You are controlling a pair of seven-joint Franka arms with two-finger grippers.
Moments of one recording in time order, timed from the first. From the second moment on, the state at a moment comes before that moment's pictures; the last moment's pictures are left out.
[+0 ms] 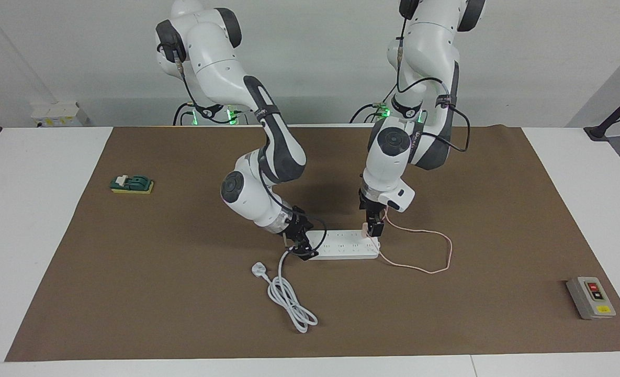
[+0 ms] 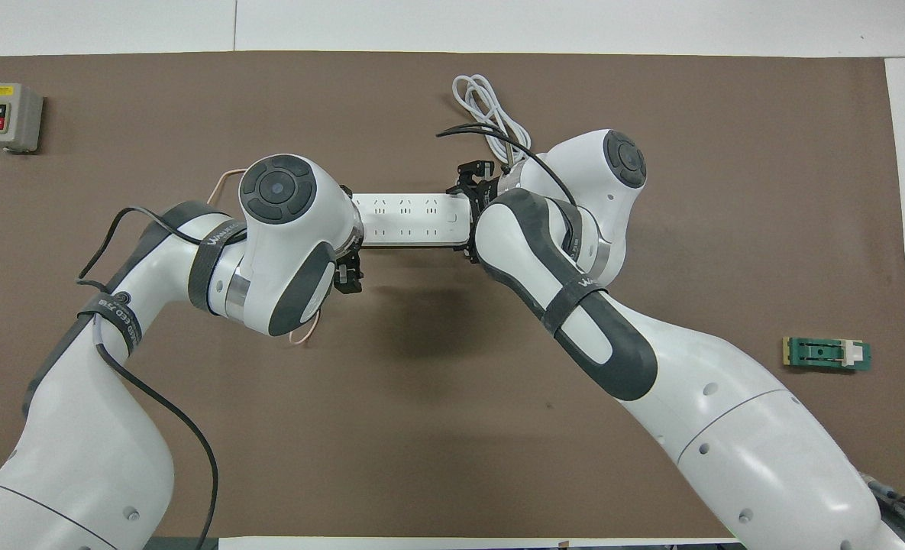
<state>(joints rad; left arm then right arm) -0.44 0.36 -0.06 -1.85 0.01 2.24 -2.10 0.42 0.64 0.01 -1.59 0.74 2.34 1.36</state>
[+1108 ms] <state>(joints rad) -0.44 0.36 -0.06 -1.87 0.01 2.27 -2.09 0.42 0.66 0.01 -1.58 0.75 2.36 1.32</state>
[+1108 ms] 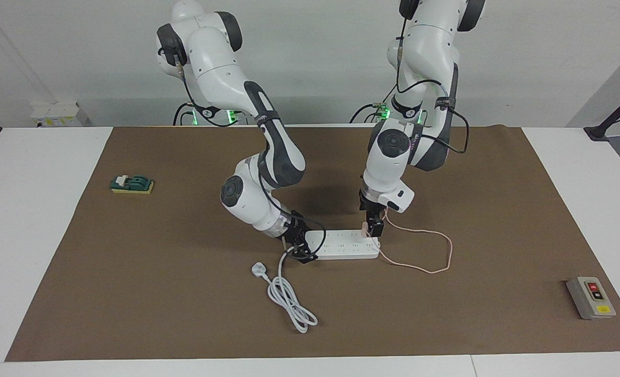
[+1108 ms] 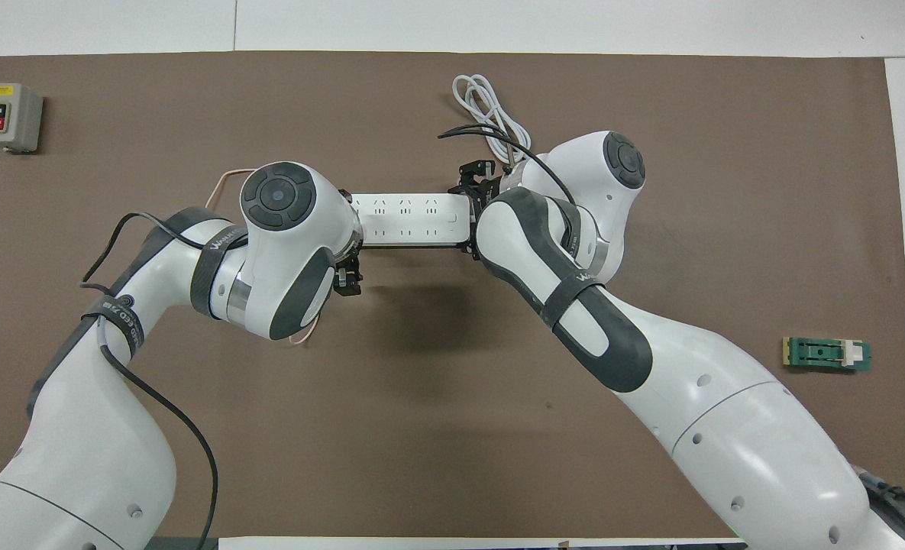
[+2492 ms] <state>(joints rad) -0.44 0.36 -0.04 -1.86 0.02 2.33 -1.99 0.41 0.66 0.01 -1.58 0.76 2.36 1.32</state>
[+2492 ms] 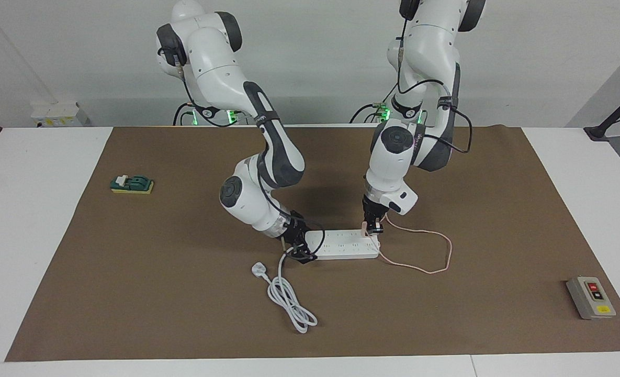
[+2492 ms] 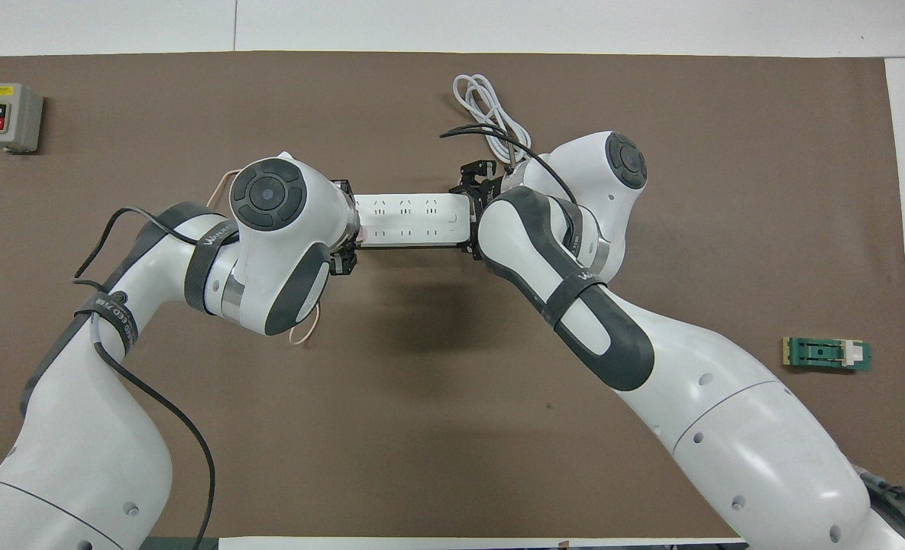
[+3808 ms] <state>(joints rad) -0.45 0.27 -0.05 -1.70 0.02 1.90 -1.77 0.41 0.66 0.01 -1.58 0.77 2.36 1.32</state>
